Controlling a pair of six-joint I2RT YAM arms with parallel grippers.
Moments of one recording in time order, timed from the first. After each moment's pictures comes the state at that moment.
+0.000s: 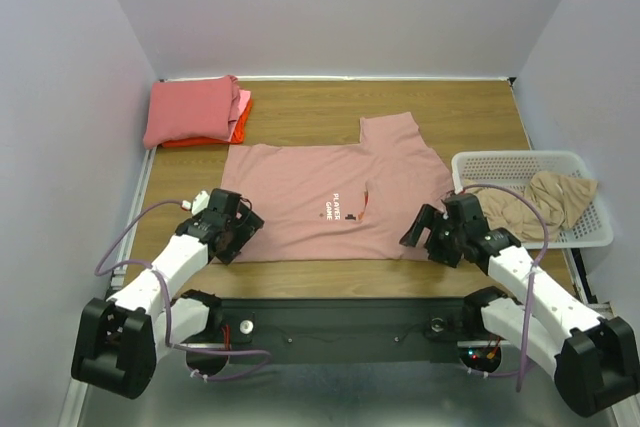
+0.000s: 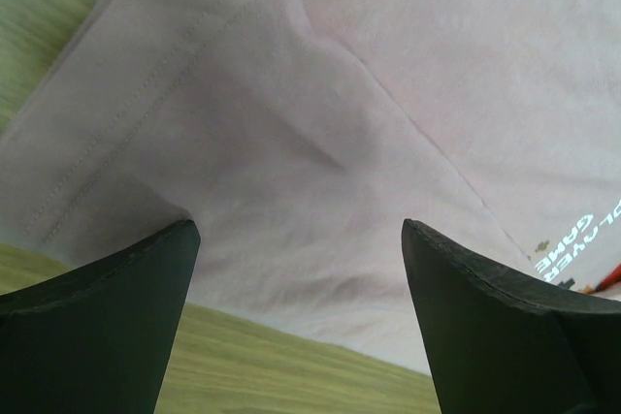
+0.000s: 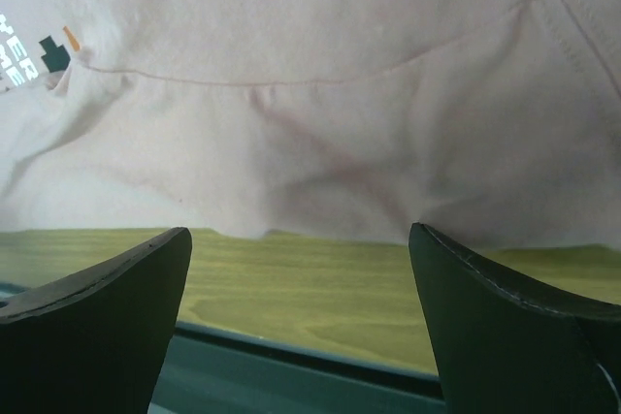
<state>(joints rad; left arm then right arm) -0.31 1.01 0.47 -0.51 -0.15 -1.11 0.33 0.88 0.43 -0.51 -0.13 0.80</state>
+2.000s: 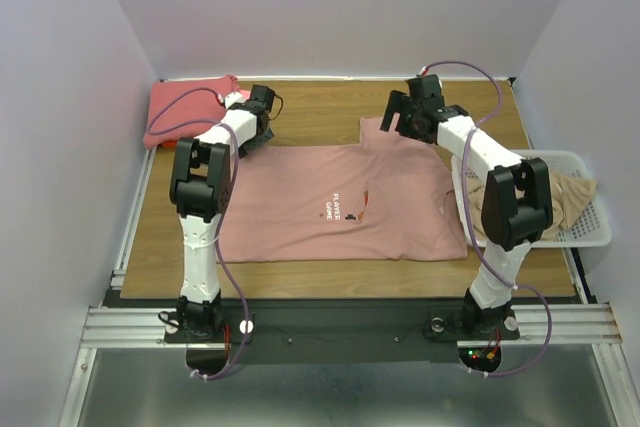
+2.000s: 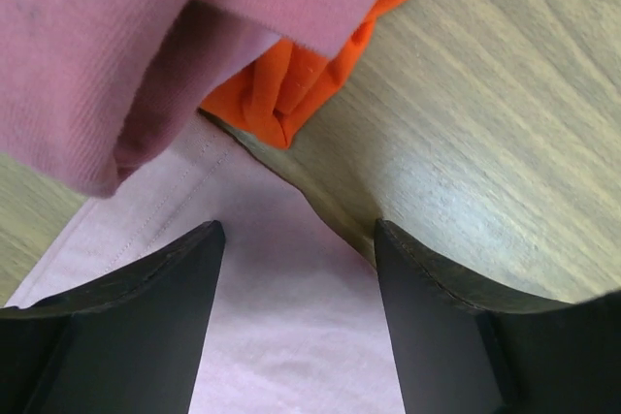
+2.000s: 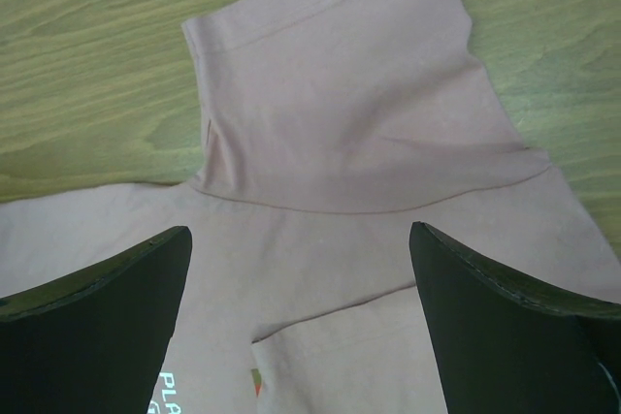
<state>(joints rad) -0.24 2.20 1.70 -0.61 -0.49 -0.84 0.28 1.86 1.50 -0.40 0.14 0.49</state>
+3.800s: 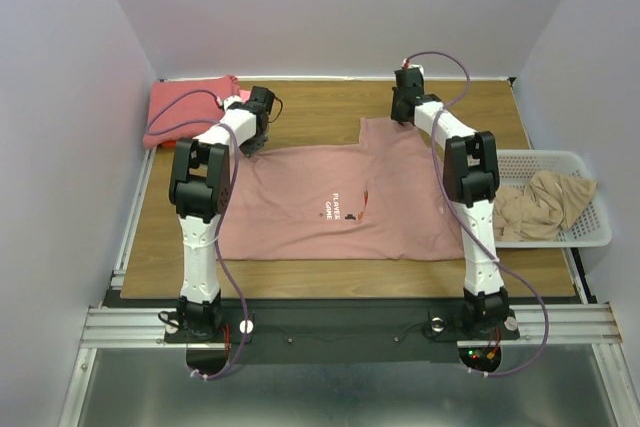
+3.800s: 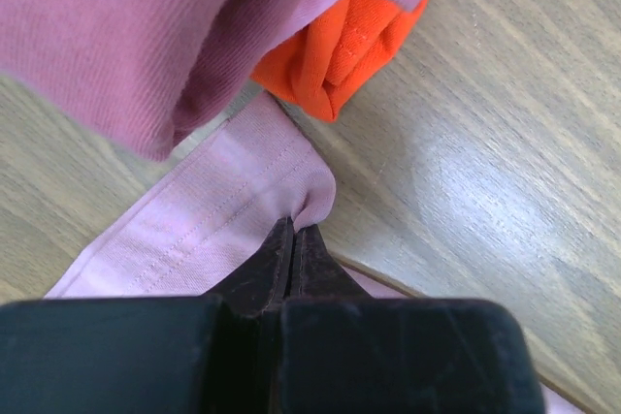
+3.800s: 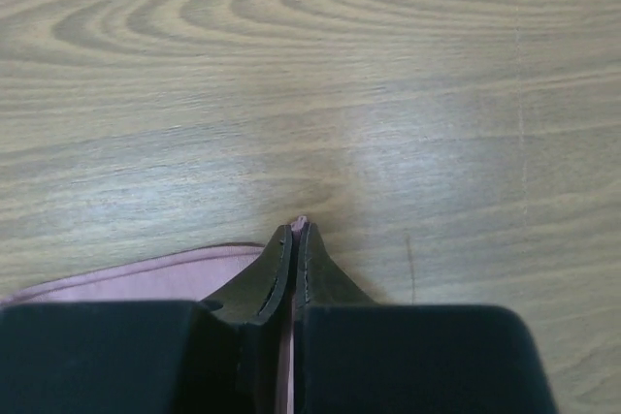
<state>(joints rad) -0.24 2.20 1.71 -0.70 -0.50 -0.85 0.22 2.47 2.07 -0.33 0.28 0.24</state>
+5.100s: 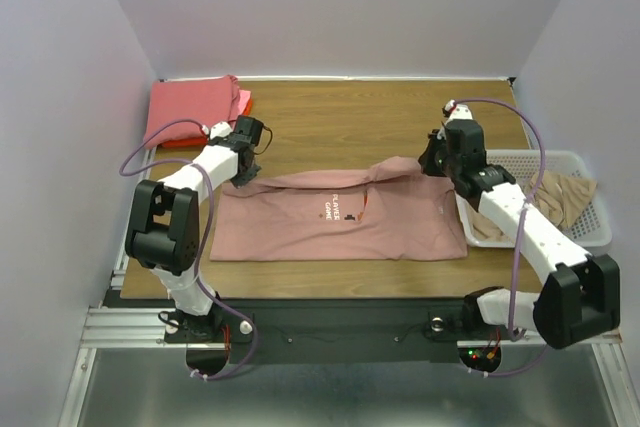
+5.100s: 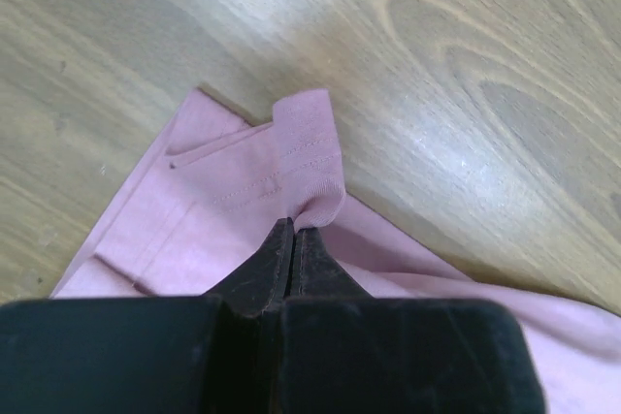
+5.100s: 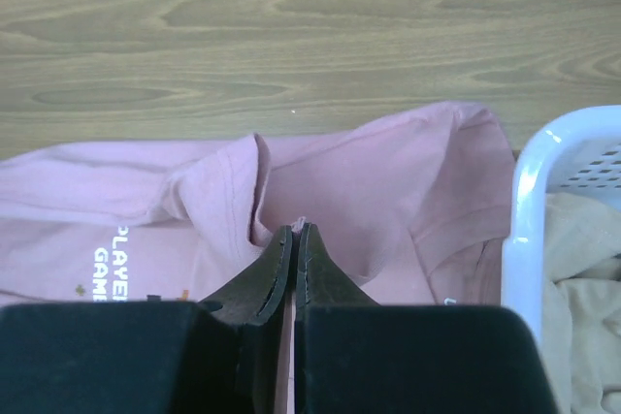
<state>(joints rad) -0.28 1.70 1.14 -0.58 -0.42 -0.87 0.28 1.28 0.94 -0.26 0.10 0.32</state>
